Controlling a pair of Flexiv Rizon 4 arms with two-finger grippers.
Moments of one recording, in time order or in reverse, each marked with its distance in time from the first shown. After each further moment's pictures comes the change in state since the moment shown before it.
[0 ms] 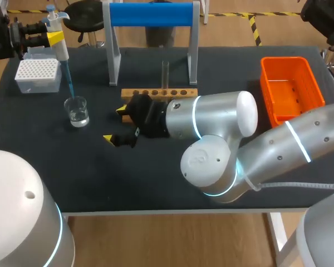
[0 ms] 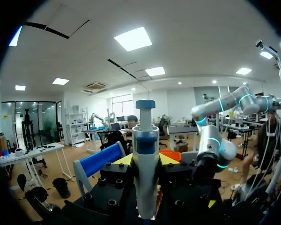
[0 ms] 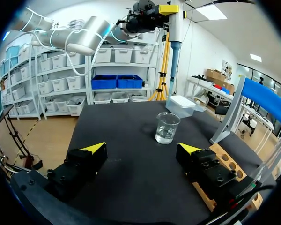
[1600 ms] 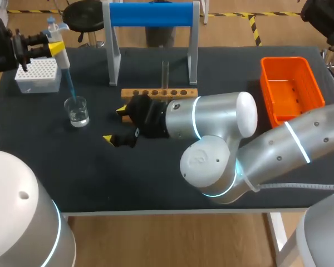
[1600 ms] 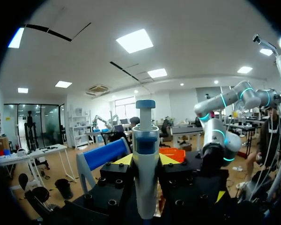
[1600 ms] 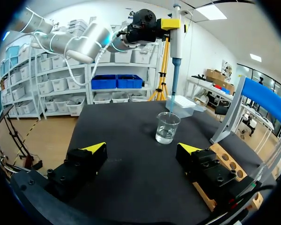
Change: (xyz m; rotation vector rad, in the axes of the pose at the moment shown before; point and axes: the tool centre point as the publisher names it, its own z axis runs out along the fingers) left arm -0.011 0.038 -0.004 0.029 -0.030 0.017; right arm 0.001 0.000 0.001 -0.001 -0.002 0.000
